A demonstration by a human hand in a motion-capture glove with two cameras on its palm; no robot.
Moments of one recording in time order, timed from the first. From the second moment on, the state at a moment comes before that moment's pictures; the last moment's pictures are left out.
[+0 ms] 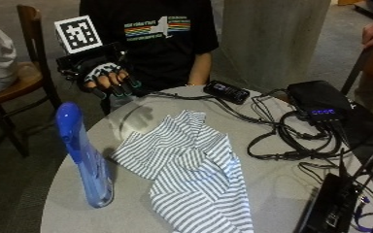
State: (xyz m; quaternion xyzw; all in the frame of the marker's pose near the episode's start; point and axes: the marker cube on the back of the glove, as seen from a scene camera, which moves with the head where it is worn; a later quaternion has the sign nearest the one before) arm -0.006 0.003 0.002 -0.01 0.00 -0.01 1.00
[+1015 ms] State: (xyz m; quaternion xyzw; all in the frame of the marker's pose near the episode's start) arm -0.020 0.012 0.007 -0.03 -0.01 0.01 1.00
